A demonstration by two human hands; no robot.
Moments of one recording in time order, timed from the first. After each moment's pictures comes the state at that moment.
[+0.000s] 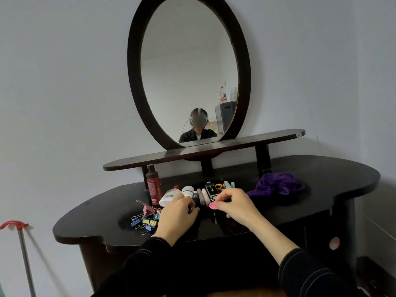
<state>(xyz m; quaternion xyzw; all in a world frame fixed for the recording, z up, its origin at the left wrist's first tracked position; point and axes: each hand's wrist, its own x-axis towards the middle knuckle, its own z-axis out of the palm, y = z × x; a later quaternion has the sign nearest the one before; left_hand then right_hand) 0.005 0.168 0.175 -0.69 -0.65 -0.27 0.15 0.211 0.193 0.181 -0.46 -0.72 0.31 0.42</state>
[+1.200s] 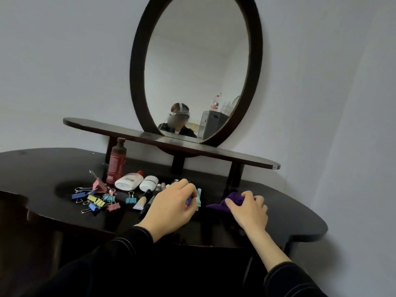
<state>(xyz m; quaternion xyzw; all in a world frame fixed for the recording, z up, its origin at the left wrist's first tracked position) 0.086 0.176 0.179 -0.74 -0.48 -0.44 0.14 0.314 0.251 0.185 -0.71 -0.63 0.01 0.30</state>
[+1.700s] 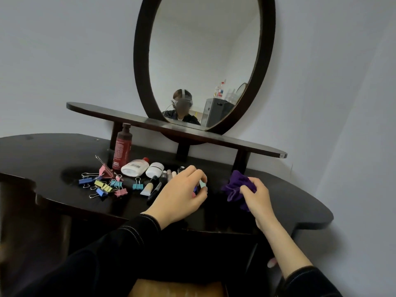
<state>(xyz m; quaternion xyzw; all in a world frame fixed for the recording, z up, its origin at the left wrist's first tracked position) 0.088 0.168 0.181 -0.76 -0.46 -0.46 0.07 0.317 0.238 0.185 -0.52 -0.61 0.28 0.53</state>
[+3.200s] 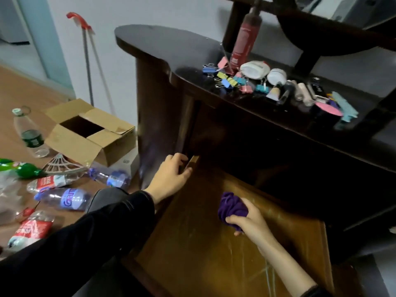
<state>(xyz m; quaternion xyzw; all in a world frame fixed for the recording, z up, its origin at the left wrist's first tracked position) -0.083 0.041 -0.064 -0.48 -0.77 -0.39 -0.18 0.178 0.116 -0.082 -0.50 -0.69 0.50 0.14</state>
